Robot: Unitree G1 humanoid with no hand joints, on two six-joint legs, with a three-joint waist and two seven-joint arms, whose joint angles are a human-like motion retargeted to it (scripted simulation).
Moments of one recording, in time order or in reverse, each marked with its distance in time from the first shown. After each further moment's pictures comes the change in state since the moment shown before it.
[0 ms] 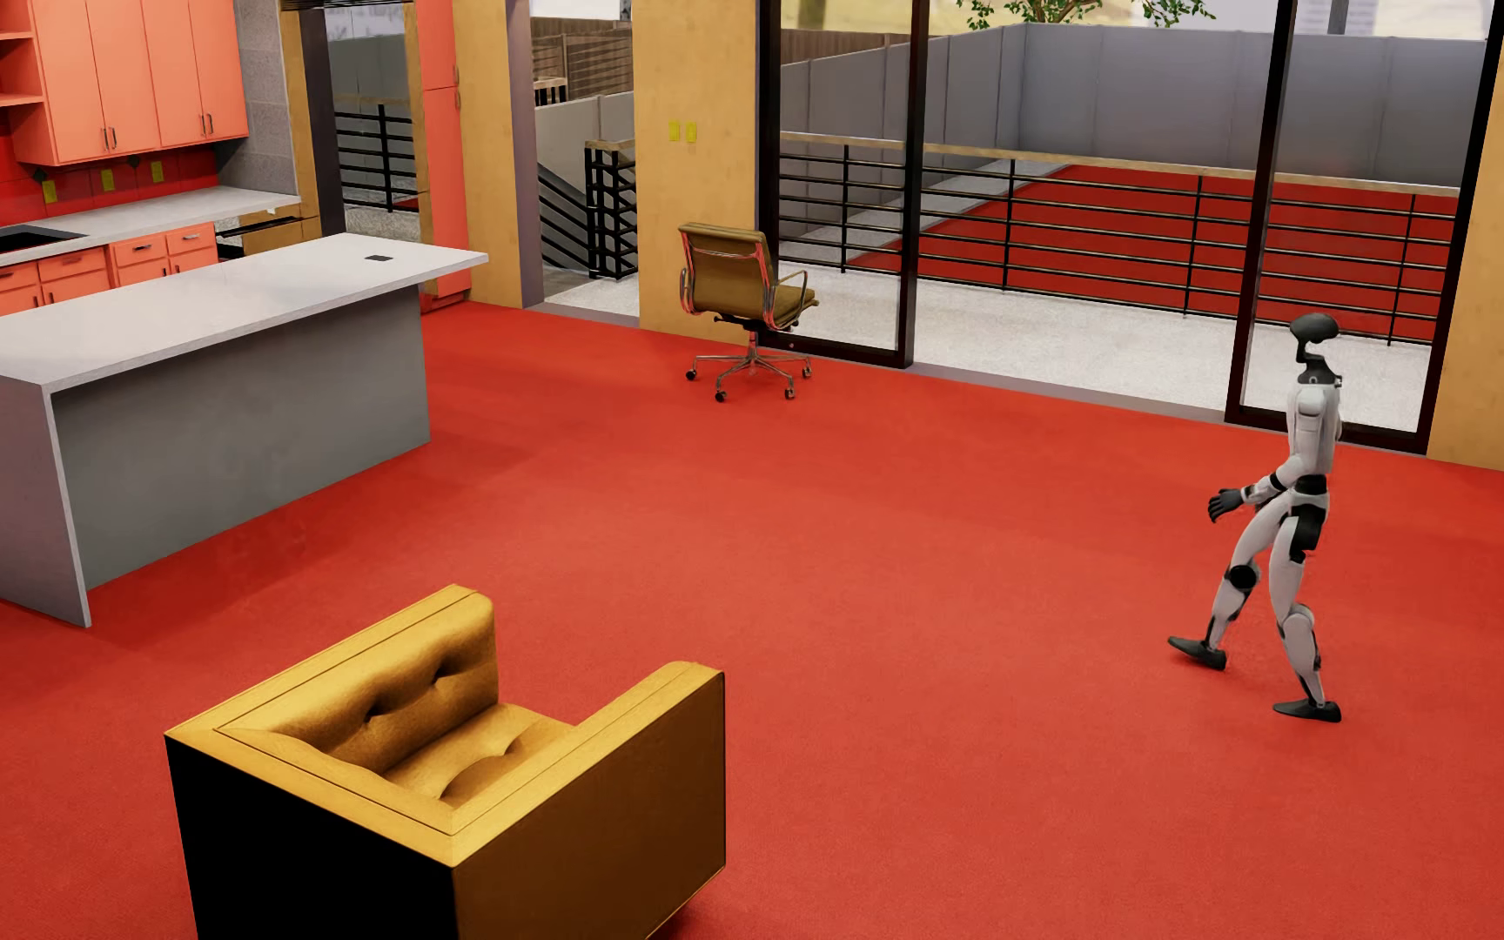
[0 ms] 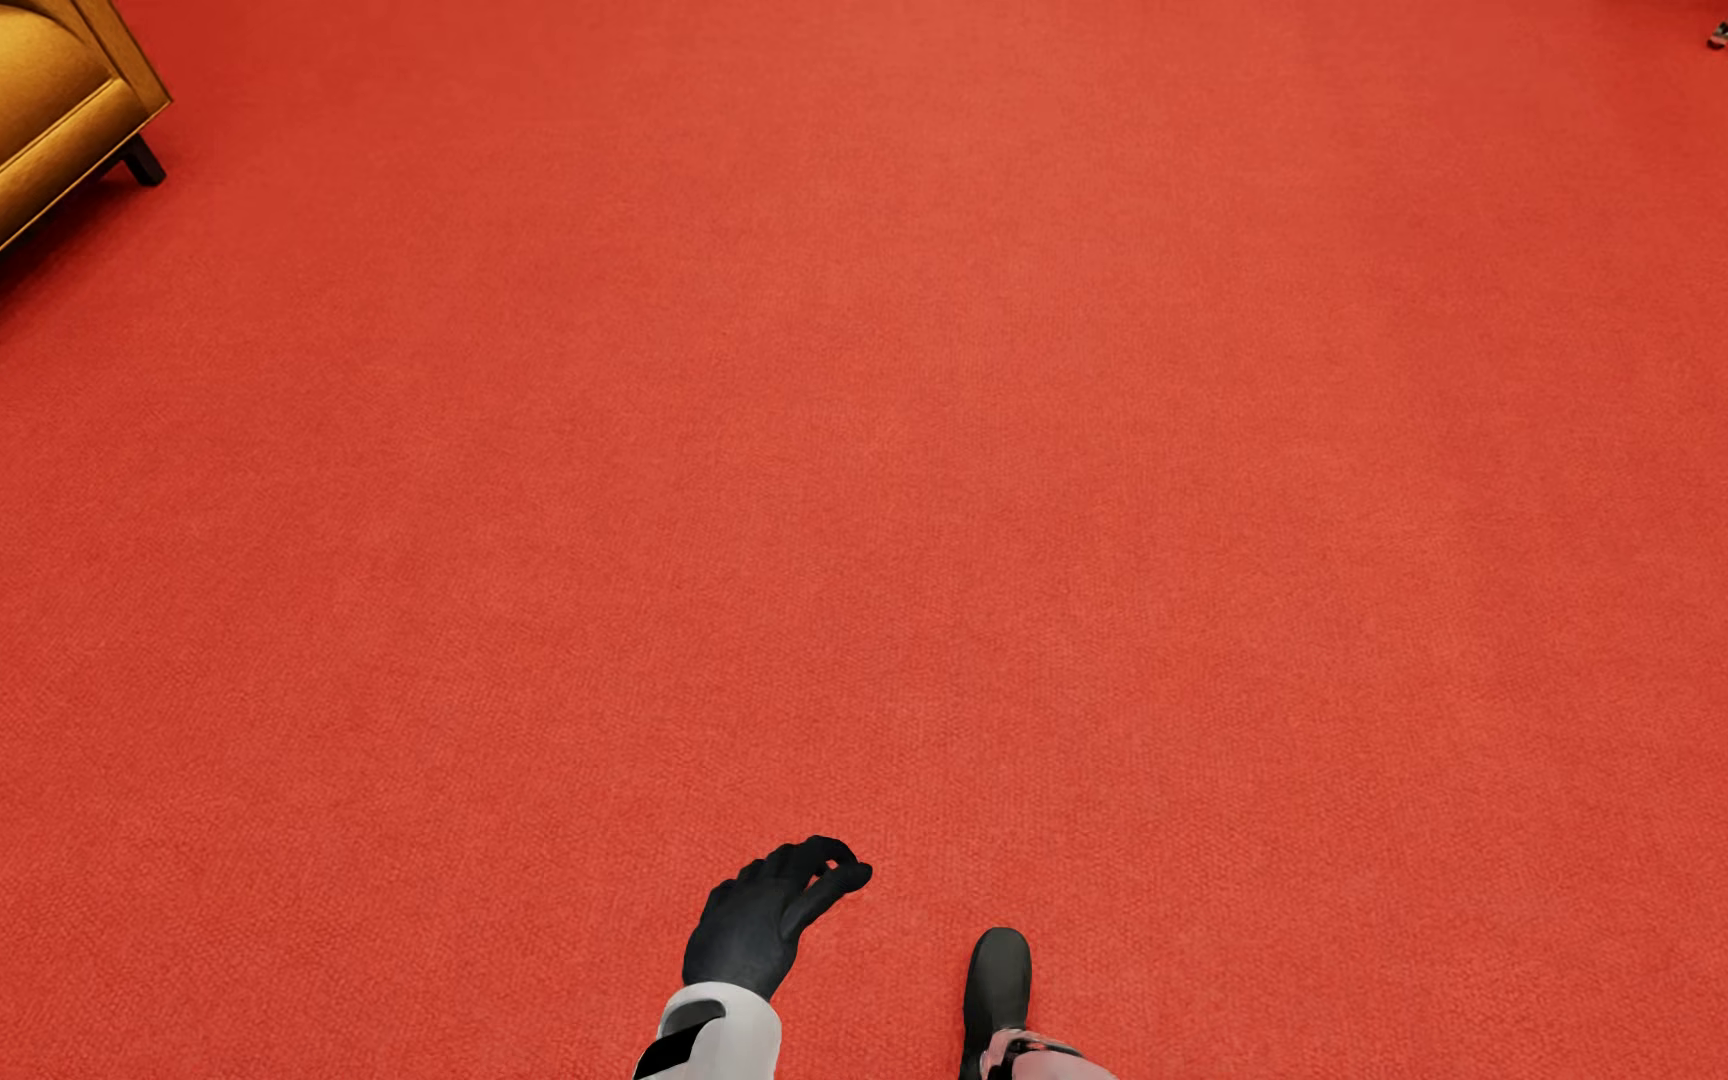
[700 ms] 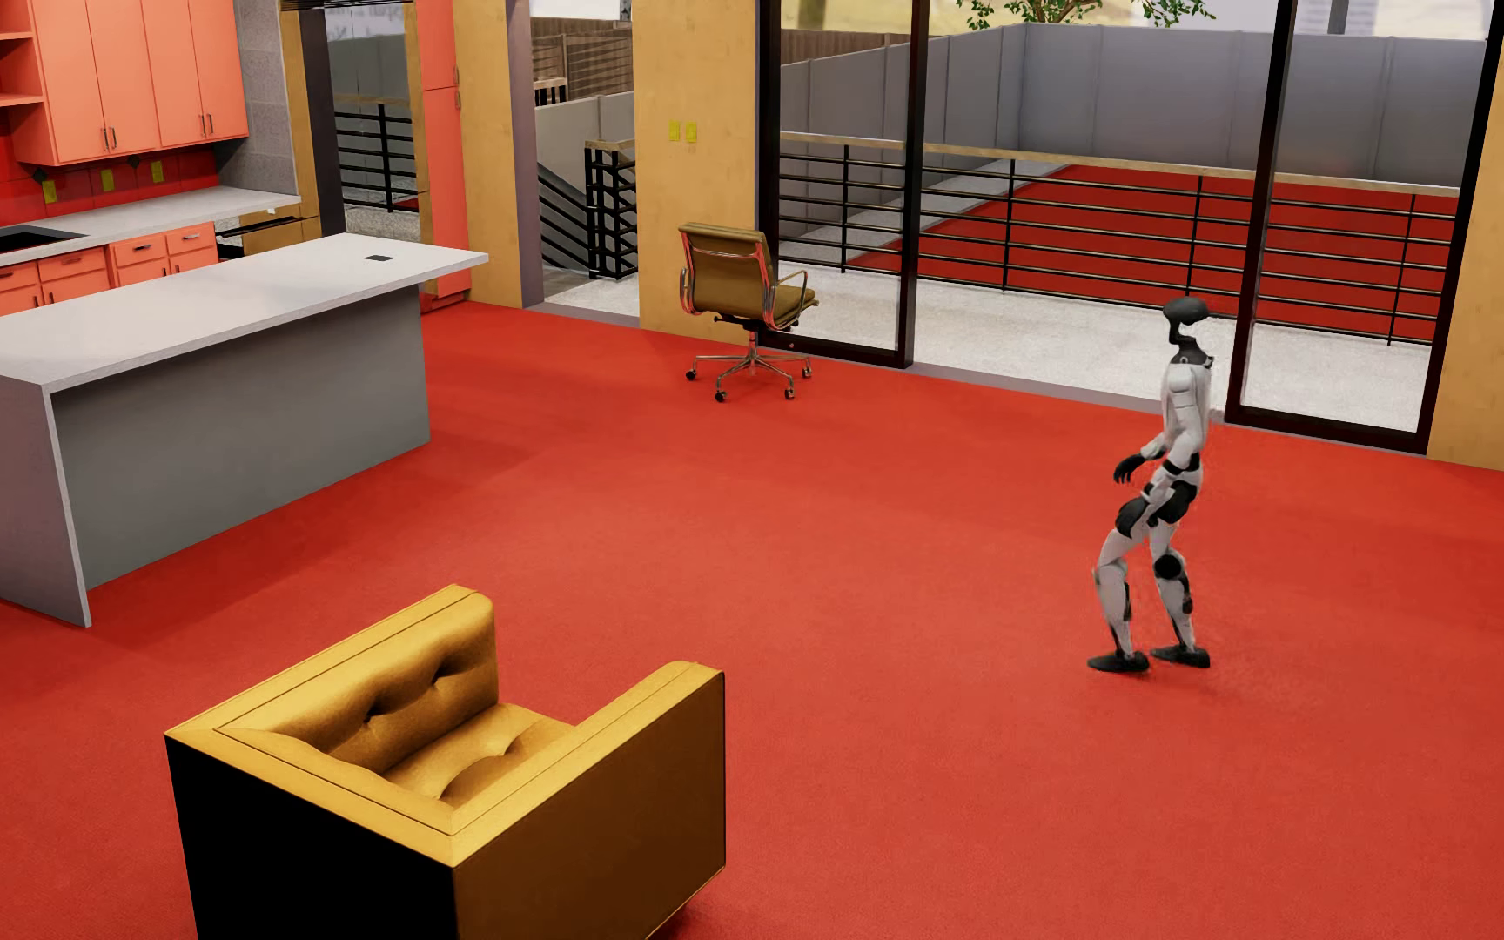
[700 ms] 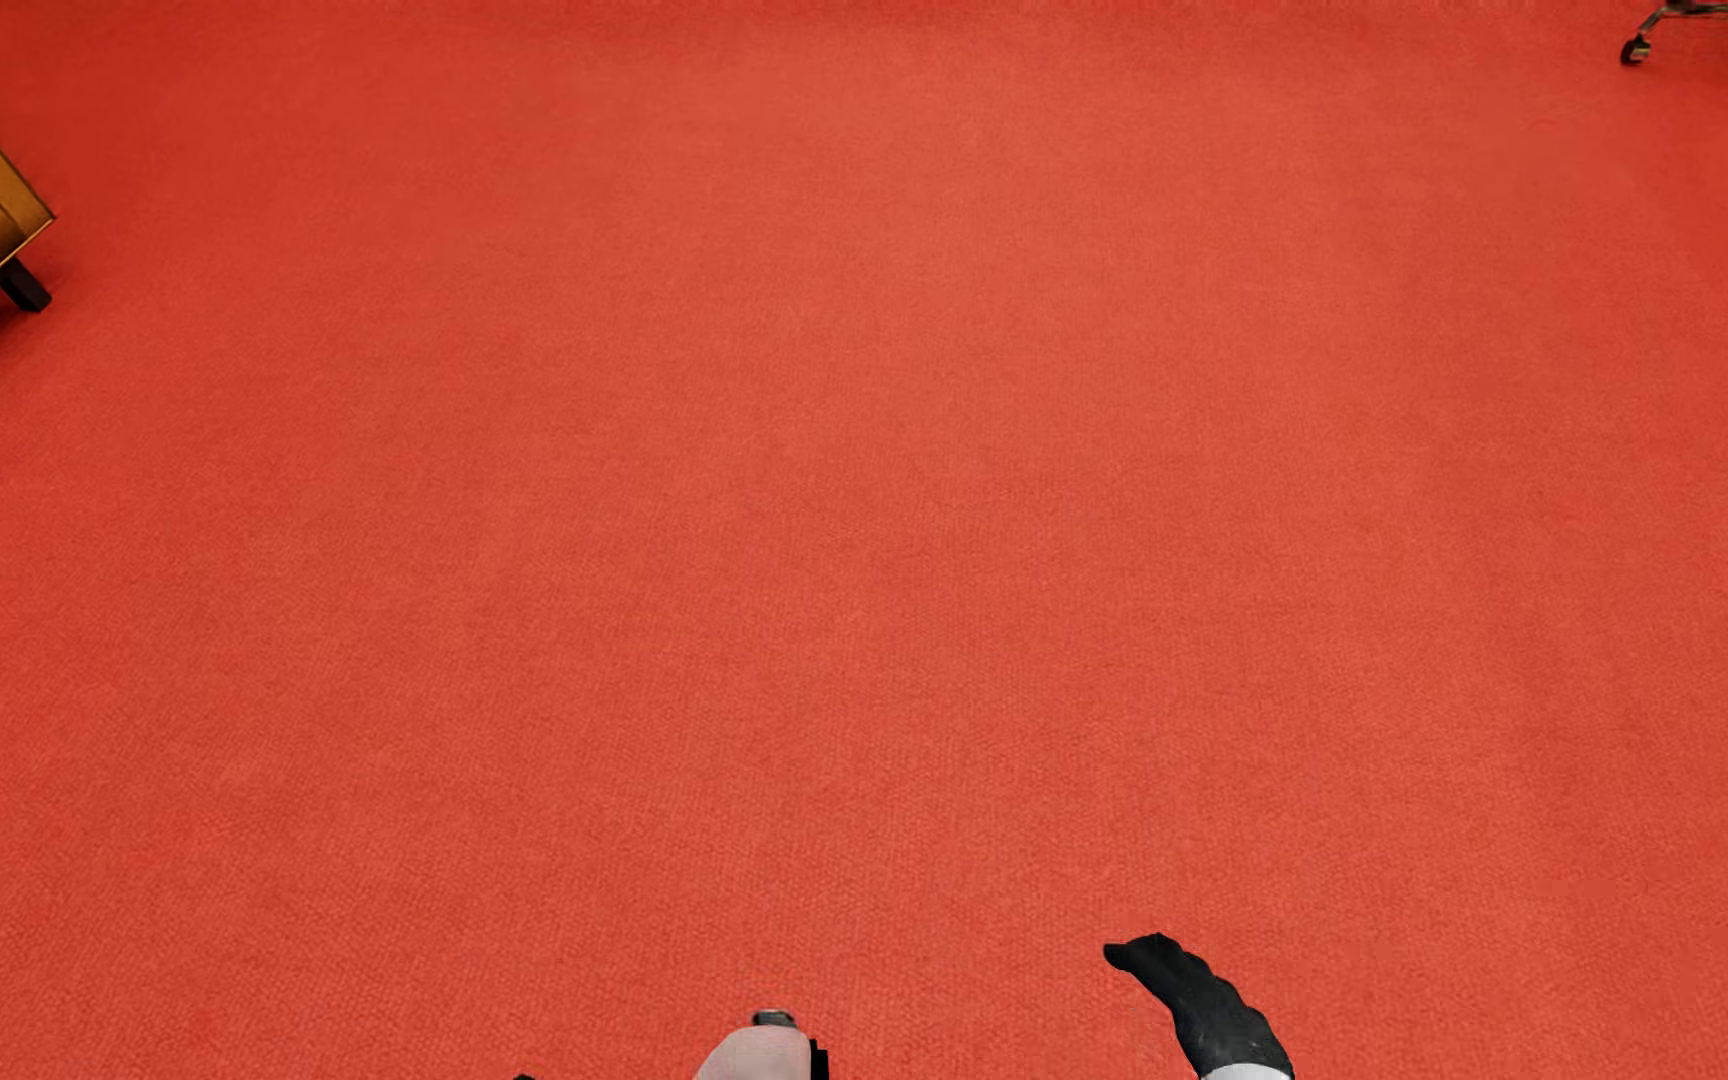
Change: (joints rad) body -0.569 0.494 0.022 0.171 0.282 0.142 -0.096 -0.023 0.032 0.512 0.153 0.286 -0.185 0.227 -0.305 0.156 -0.025 -0.133 -0.238 0.304 0.021 0.017 0.004 0.029 -0.190 0.131 -0.052 -0.112 0.047
